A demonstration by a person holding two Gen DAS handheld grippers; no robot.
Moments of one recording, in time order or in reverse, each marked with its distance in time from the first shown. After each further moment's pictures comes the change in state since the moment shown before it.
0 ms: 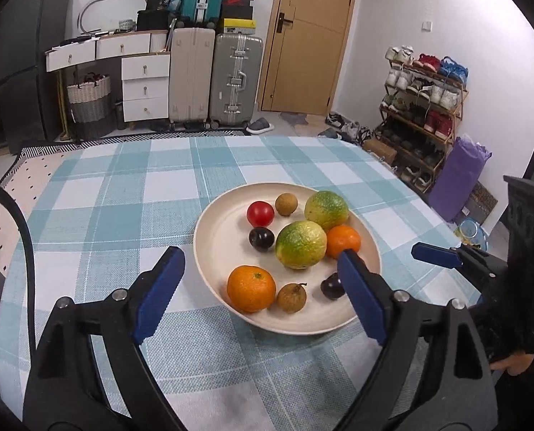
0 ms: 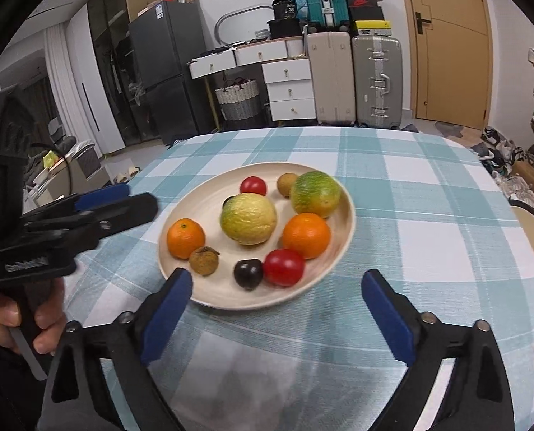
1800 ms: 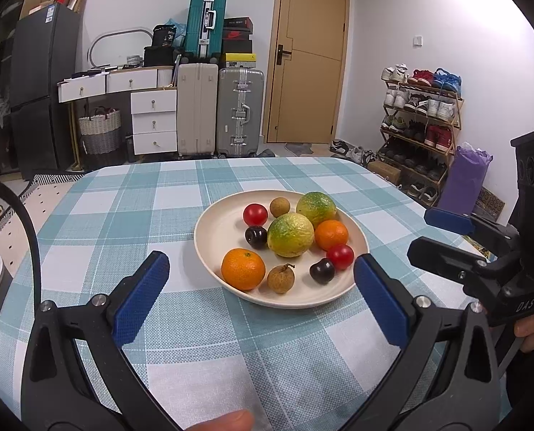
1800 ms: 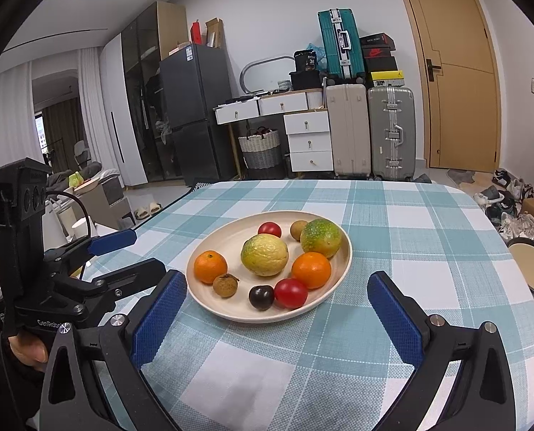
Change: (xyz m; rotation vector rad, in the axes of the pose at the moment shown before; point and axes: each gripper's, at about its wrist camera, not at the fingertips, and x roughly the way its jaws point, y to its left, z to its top) left arm -0.034 -0.024 -0.045 0.047 -0.152 0.051; right arm -0.048 -0.002 -0.014 -0.055 -0.220 0.095
